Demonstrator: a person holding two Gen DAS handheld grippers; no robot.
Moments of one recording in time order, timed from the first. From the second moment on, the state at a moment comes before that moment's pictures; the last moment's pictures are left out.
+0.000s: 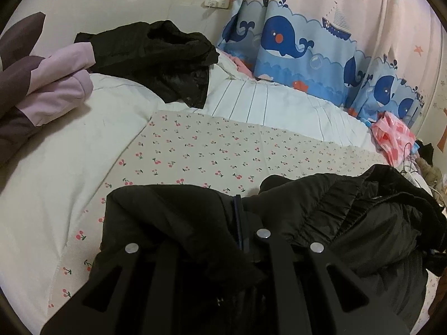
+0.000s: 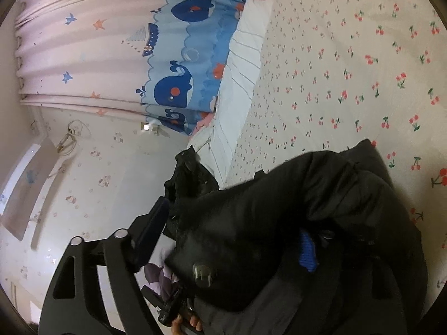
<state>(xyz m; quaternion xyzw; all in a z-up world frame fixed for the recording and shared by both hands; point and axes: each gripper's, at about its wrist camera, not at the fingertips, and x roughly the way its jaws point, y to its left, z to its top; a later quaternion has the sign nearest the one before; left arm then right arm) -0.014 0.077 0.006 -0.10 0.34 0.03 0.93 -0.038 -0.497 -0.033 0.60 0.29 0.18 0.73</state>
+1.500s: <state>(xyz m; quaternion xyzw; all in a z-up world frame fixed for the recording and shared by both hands) -0.046 0.043 0.086 -0.13 0.14 -0.11 0.97 0.078 -0.304 -0.028 0.14 0.51 0.14 0.84</state>
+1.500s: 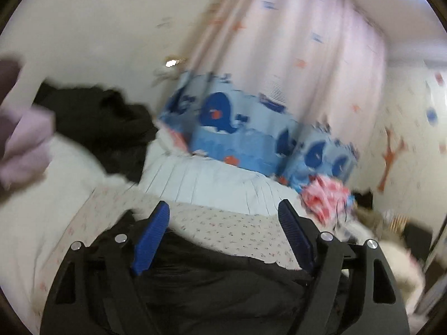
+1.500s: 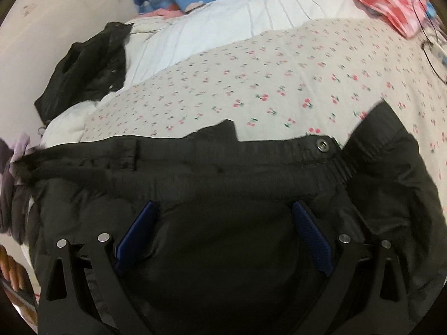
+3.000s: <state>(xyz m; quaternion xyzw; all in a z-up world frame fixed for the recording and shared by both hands) -0.003 0.052 -0.036 -0.08 0.34 0.01 0.94 -0.001 -0.407 -0.047 0.15 0.40 0.06 0.90</state>
